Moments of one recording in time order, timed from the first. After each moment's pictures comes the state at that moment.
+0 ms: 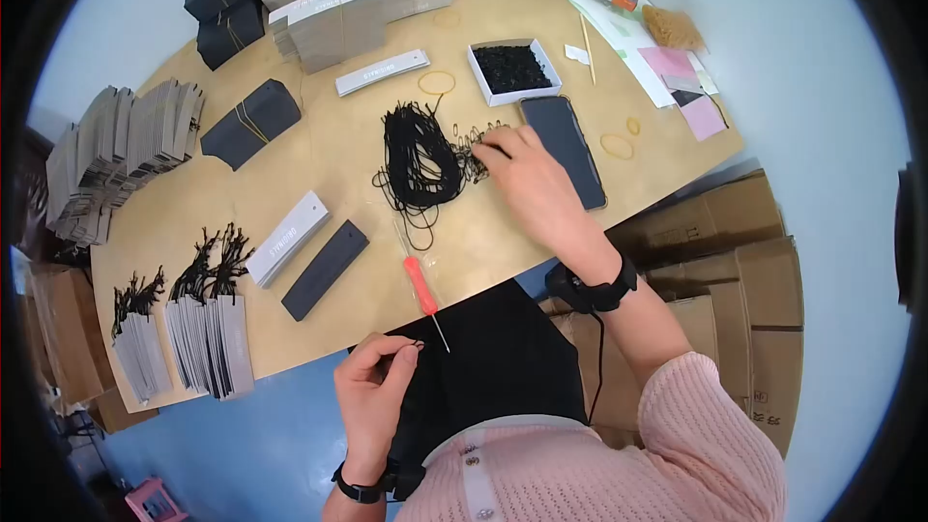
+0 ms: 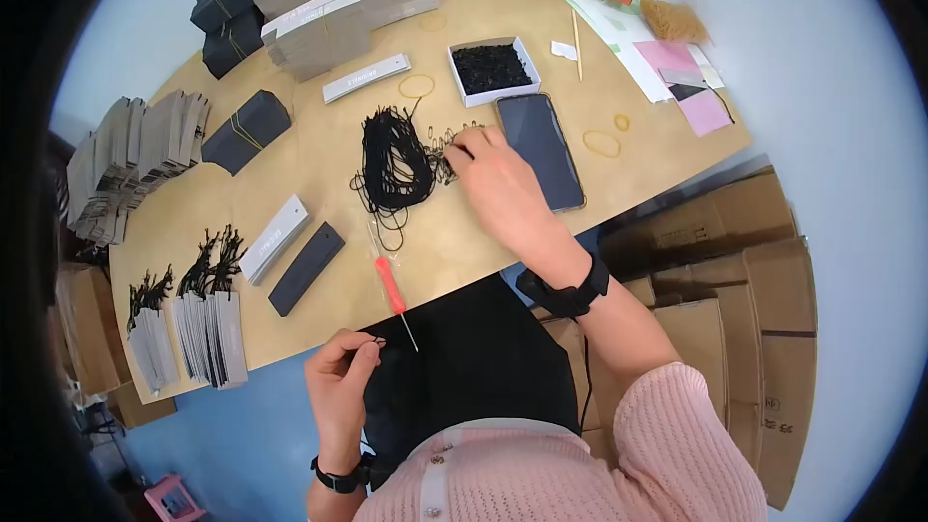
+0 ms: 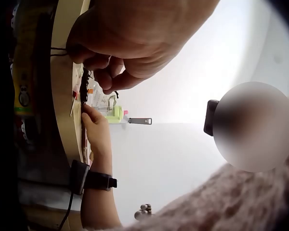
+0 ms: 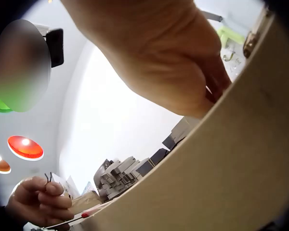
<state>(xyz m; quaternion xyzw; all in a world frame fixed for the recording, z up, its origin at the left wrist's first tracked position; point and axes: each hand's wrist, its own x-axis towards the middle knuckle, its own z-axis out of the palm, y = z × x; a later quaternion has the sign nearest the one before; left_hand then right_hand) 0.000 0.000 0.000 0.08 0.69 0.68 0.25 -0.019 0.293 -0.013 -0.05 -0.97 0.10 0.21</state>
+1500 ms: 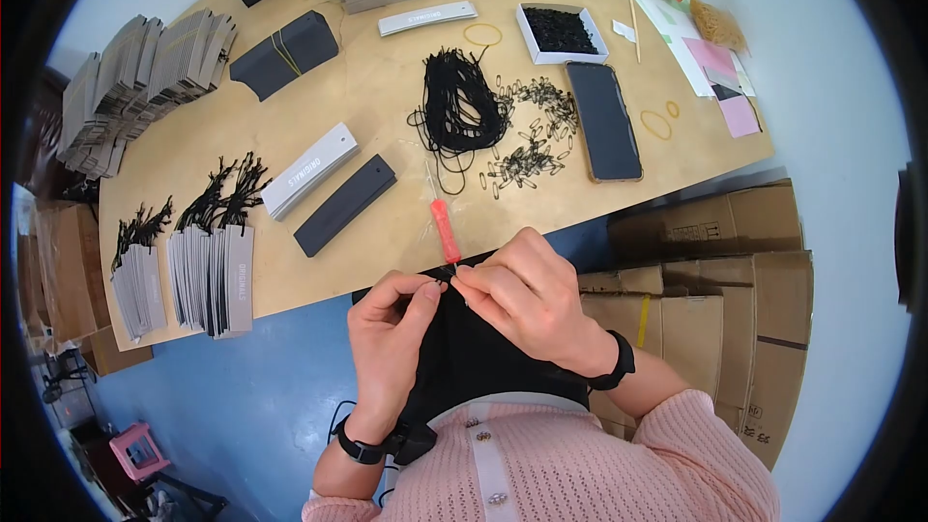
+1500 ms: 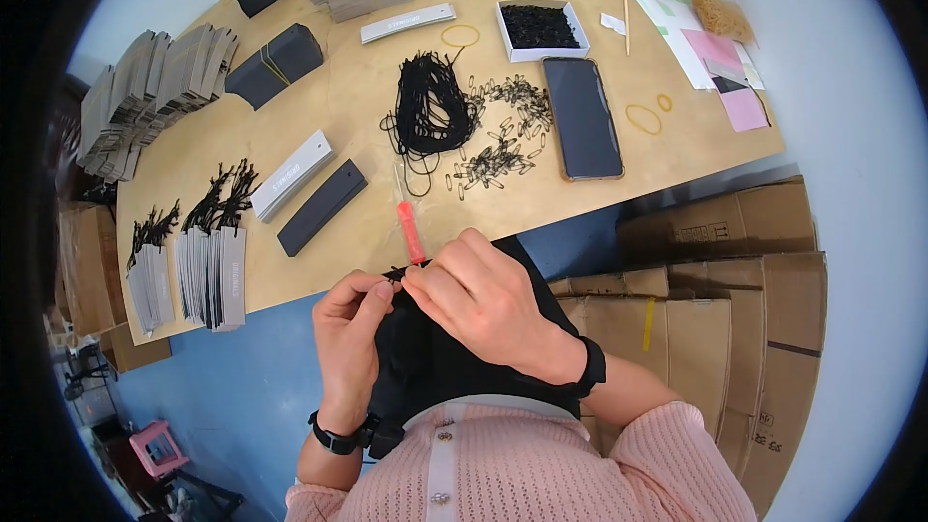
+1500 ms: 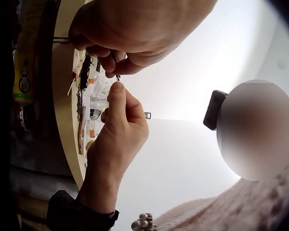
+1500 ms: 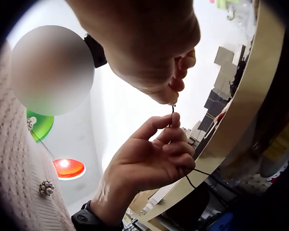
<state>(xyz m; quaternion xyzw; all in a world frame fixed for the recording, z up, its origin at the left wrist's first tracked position) 0.005 0.013 0.002 0.03 0.64 0.73 0.24 0.053 0.184 0.000 0.10 -0.88 0.30 0.35</state>
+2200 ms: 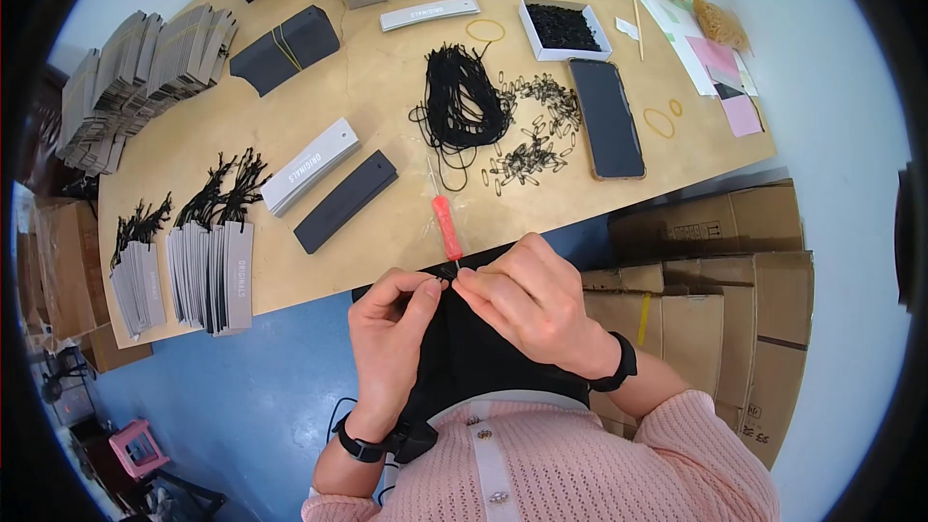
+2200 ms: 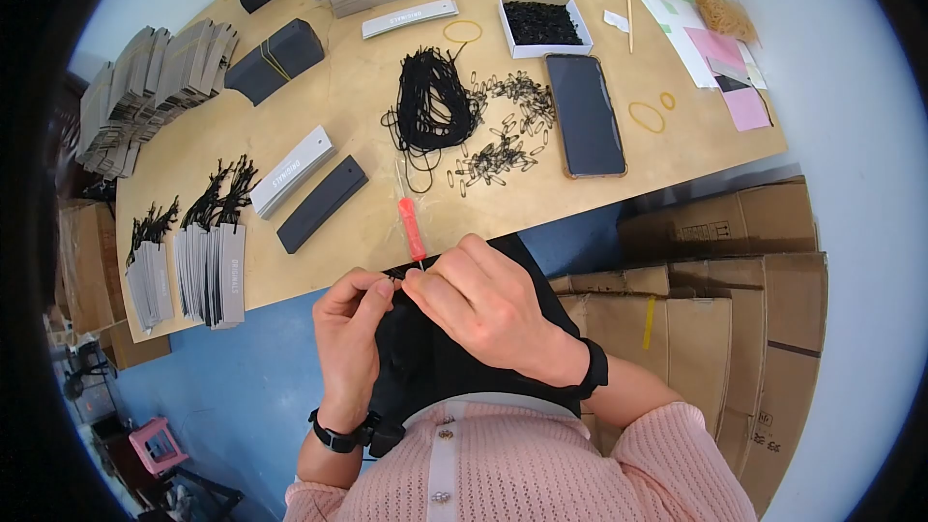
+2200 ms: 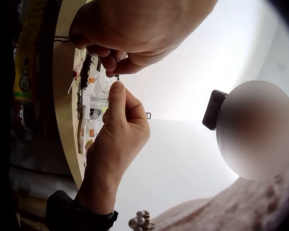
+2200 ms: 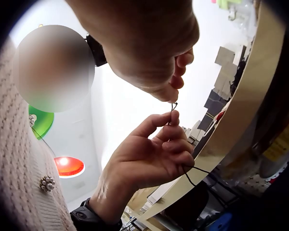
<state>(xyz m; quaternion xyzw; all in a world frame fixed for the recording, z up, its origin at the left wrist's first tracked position) 0.005 0.014 0.004 0.02 0.65 0.72 0.24 0.056 0.182 0.002 0.10 -0.88 0.29 0.35</state>
